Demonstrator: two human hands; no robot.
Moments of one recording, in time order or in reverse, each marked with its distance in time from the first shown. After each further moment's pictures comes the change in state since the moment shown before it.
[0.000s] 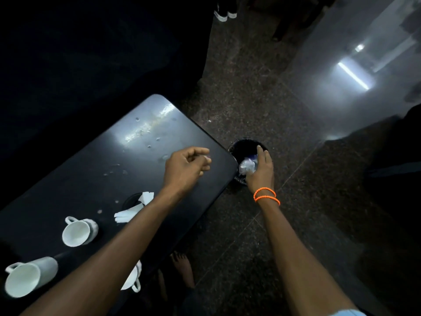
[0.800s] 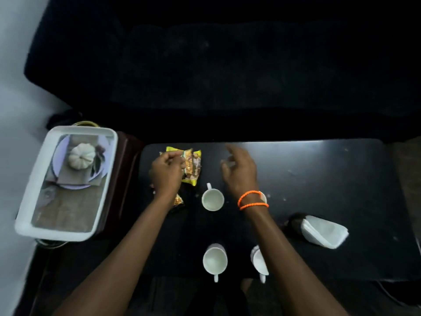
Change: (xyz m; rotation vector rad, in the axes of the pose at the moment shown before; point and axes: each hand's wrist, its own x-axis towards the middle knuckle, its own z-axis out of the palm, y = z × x) left_hand -0.186 -0.166 -0.414 -0.273 1.182 -0.212; right_hand -0.302 -0.358 0.257 0.203 -0.644 -0.895
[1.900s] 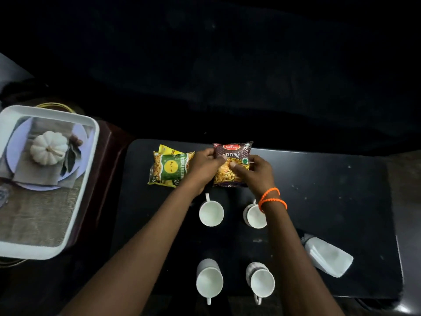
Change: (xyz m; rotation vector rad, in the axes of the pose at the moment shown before) left_hand 0.053 -0.006 0.081 -0.026 -0.537 -0.137; right_hand 0.056 0.031 0.005 0.224 -0.132 0.500
